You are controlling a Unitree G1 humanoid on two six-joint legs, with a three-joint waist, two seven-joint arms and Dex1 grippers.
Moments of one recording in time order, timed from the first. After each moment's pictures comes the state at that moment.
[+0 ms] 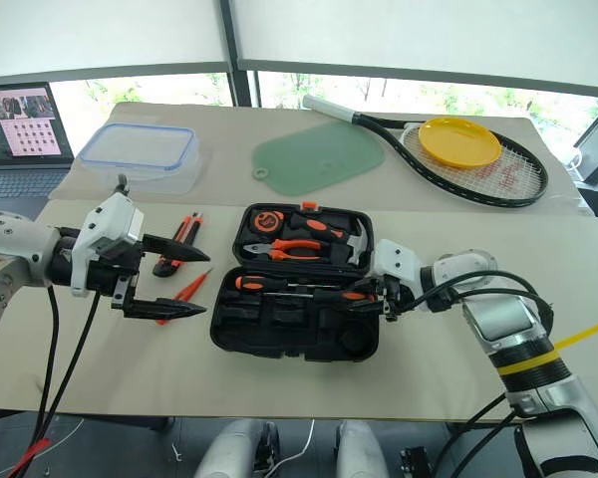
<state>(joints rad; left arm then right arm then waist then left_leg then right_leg) -0.49 1.05 0.03 -0.33 -0.59 0.72 -1.31 -0.50 -0.78 0.25 -0.02 0.24 0.35 1.25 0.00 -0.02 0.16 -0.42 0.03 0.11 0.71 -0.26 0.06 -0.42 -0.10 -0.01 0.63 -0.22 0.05</state>
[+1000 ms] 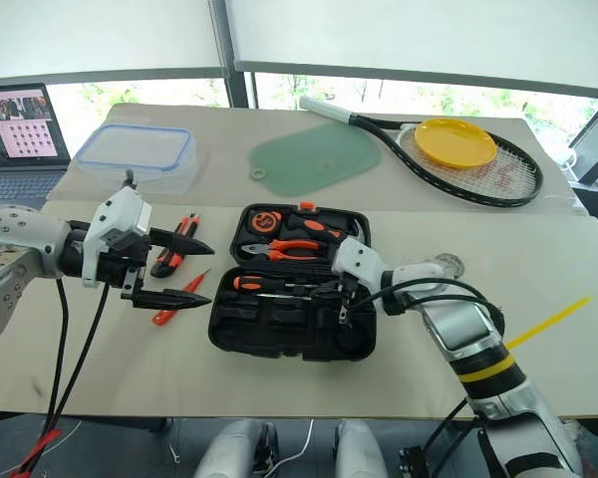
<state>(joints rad) -0.54 1.02 -0.02 -0.26 -0.55 0.68 -1.32 -0.52 -0.61 0.33 -0.12 0.18 0.51 1.00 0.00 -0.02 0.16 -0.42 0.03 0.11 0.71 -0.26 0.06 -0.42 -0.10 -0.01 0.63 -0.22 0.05</state>
